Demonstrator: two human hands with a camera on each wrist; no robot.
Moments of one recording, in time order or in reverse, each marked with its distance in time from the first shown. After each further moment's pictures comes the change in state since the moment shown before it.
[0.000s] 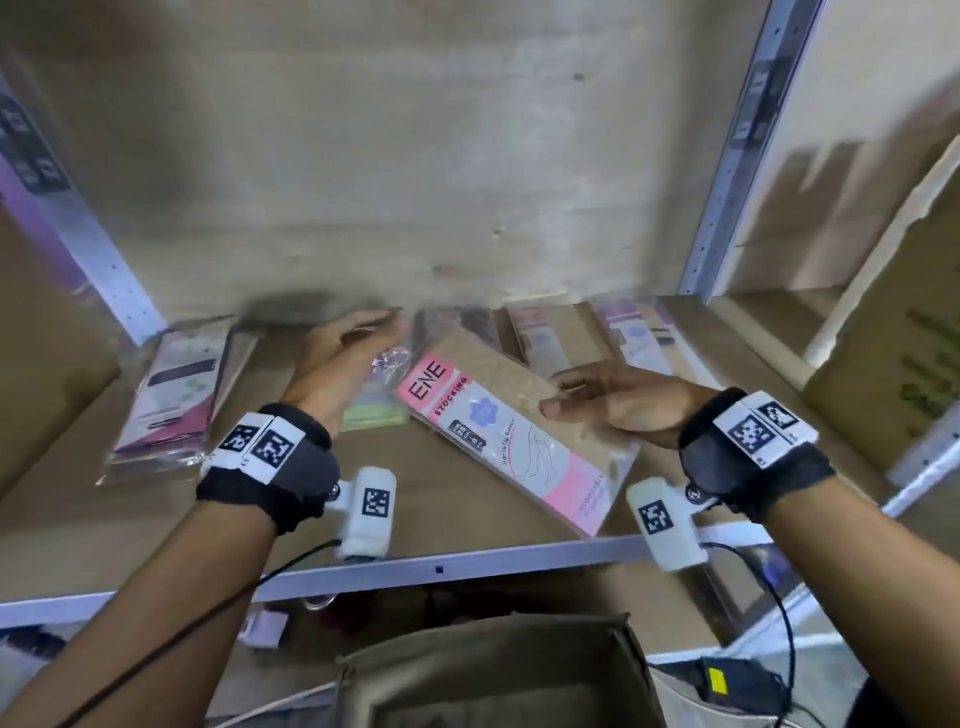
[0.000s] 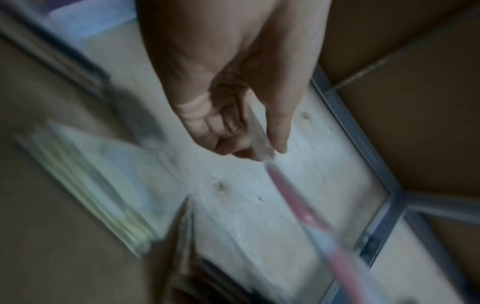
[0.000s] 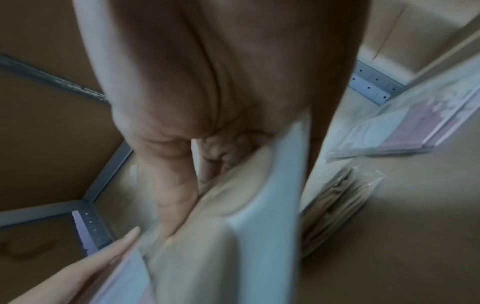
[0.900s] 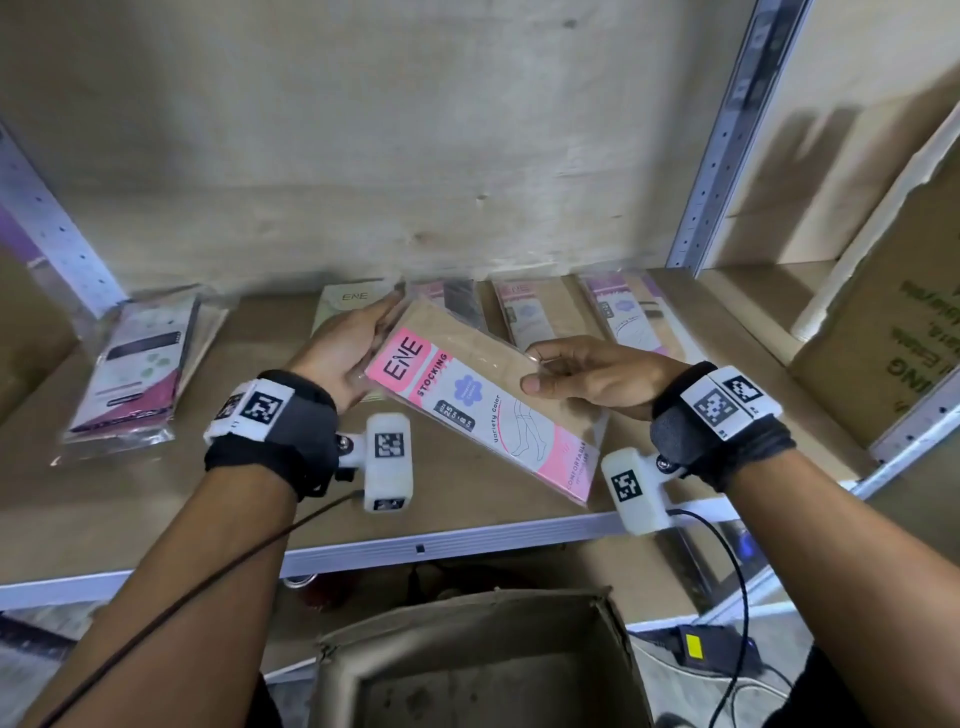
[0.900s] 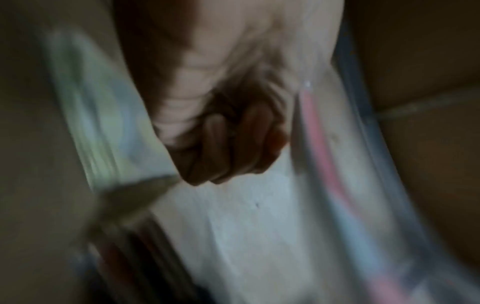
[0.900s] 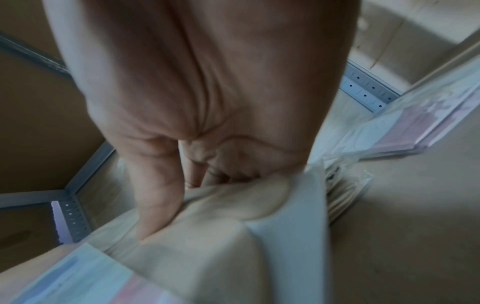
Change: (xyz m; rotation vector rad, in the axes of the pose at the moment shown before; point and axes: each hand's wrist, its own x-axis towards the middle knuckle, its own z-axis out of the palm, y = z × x) left_hand 0.000 0.001 0.032 -0.084 -0.088 -0.337; right_hand 0.016 0.009 -0.001 -0.029 -0.047 -0.030
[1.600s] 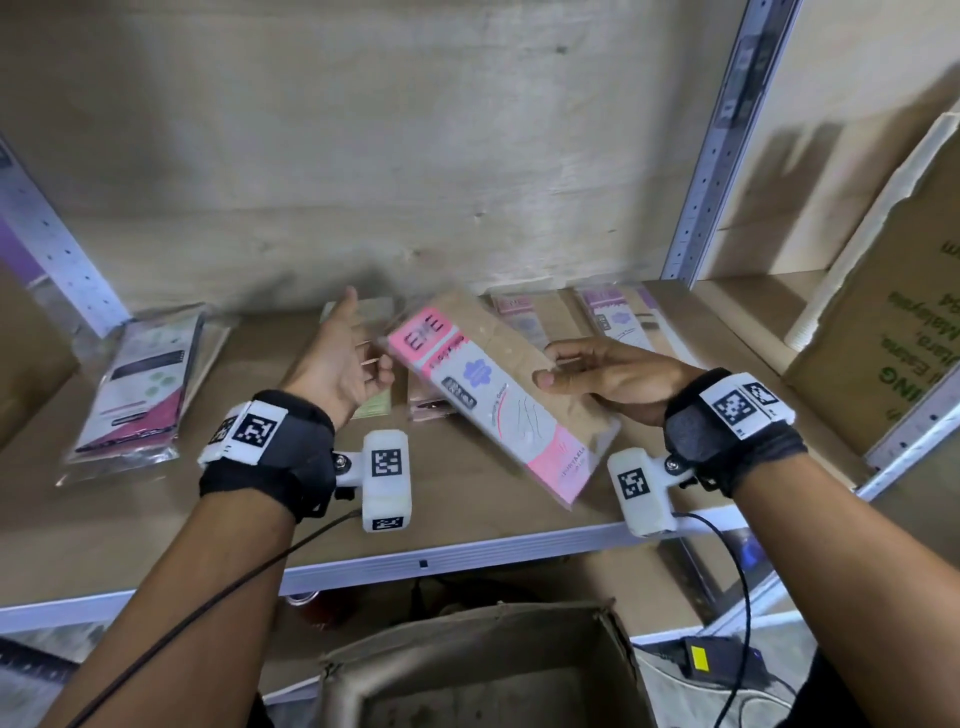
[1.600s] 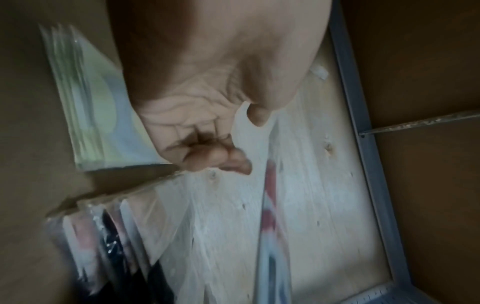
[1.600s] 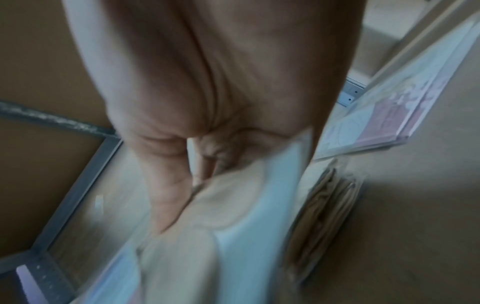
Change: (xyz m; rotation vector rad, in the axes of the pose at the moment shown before) left_hand 0.006 0.007 -0.006 -0.313 0.033 -0.139; right_hand -0.008 -0.001 -0.011 0.321 0.056 -0.020
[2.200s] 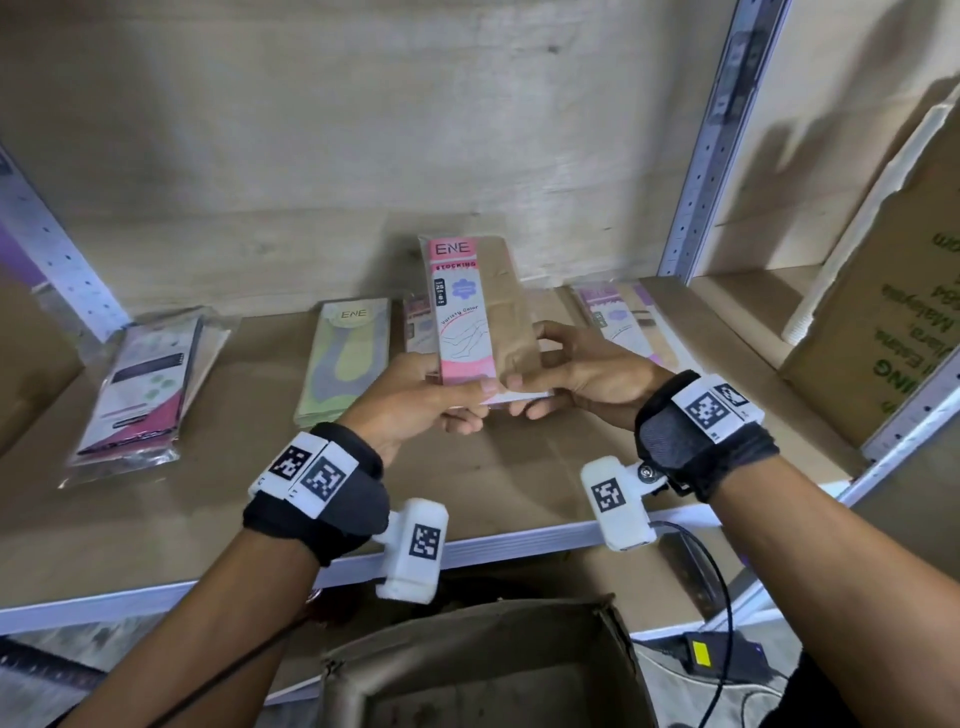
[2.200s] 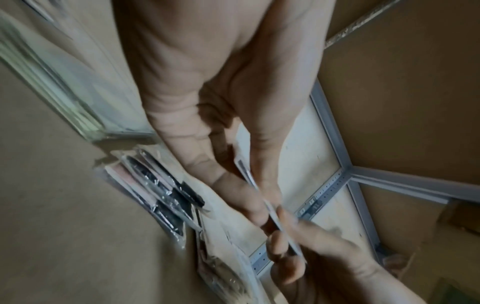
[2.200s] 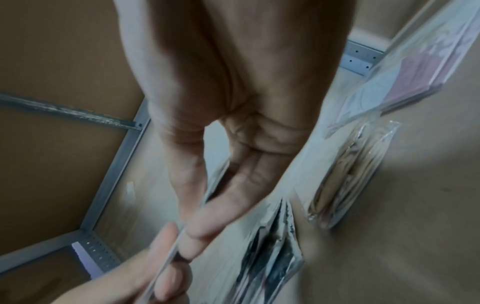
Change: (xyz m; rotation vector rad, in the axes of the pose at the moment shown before) left_hand -0.044 -0.044 0.033 0.516 -0.399 0.233; right_hand 0.006 -0.006 0.027 0.079 0.140 -0.032
